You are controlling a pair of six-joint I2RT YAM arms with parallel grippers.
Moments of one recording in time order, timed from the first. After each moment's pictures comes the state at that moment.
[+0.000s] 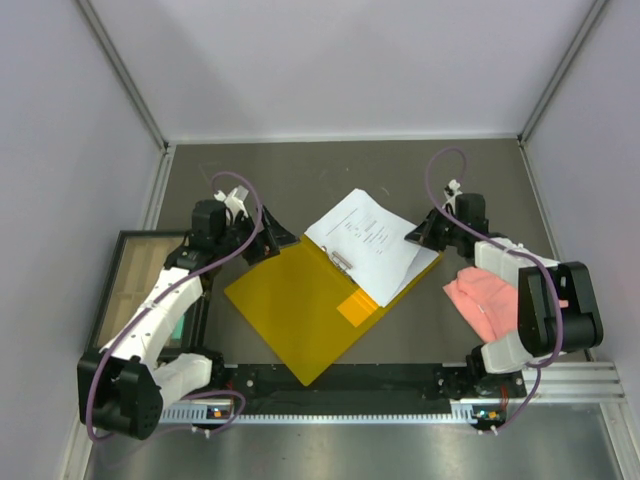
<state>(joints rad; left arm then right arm) -0.22 1.08 0.77 -0.27 0.56 -0.74 0.13 1.49 0.72 0.07 -0.43 0.59</state>
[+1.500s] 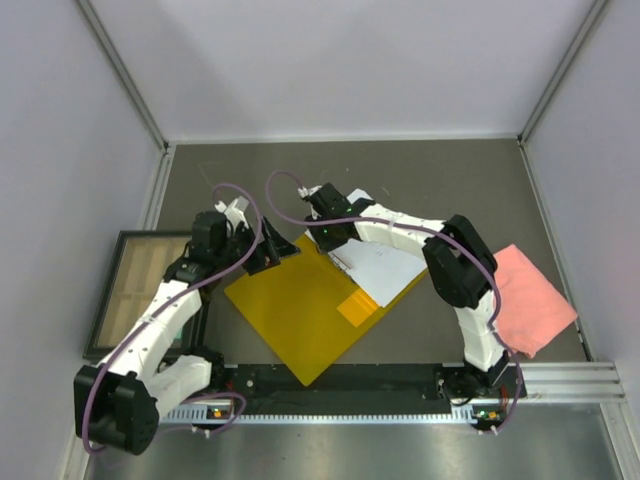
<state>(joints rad) -0.25 1.00 0.69 -0.27 0.55 -0.75 0.81 2.05 1.56 -0.48 0.02 0.25</state>
